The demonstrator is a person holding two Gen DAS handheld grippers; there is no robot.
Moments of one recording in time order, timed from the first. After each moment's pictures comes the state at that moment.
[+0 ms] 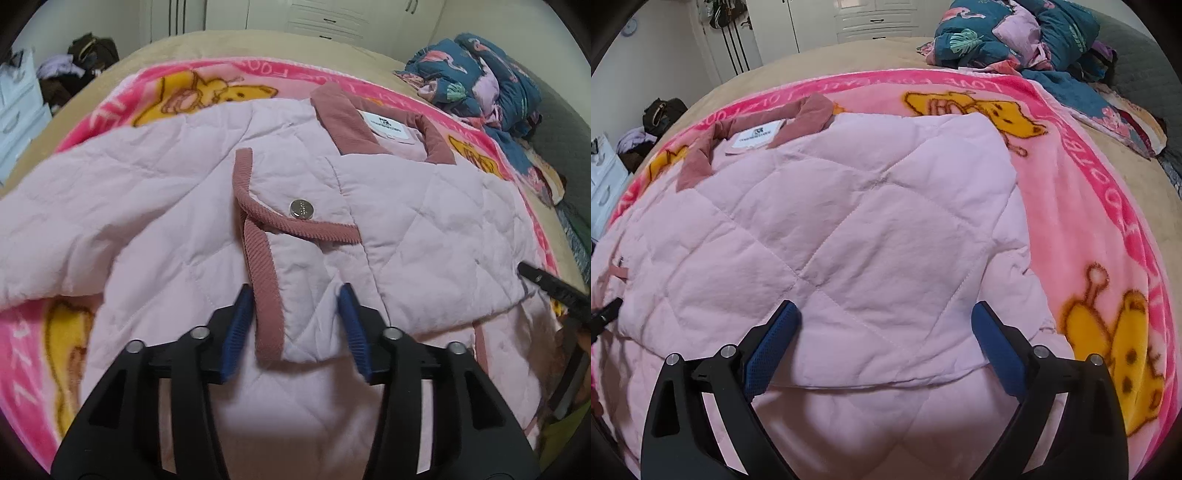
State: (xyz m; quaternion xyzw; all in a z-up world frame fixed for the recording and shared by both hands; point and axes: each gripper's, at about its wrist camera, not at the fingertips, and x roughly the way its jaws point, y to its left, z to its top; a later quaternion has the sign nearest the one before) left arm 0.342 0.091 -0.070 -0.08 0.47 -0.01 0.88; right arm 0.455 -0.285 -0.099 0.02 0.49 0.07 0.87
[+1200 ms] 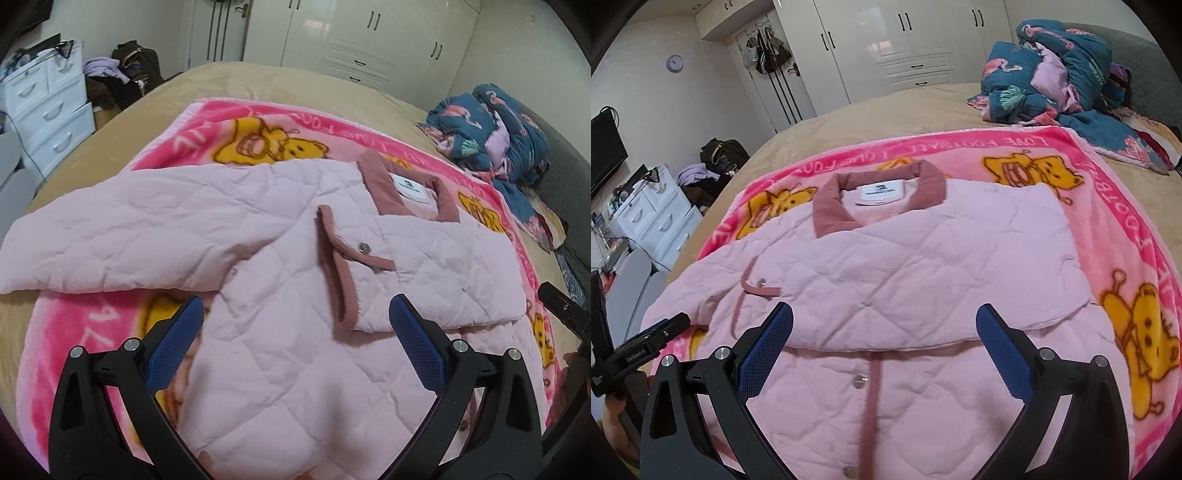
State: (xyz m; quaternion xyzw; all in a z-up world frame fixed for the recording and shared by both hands) left arm 0.282 0.158 -0.008 -0.13 0.41 0.05 0.90; right arm 0.373 -0.204 0.000 0.07 0.40 0.16 0.90
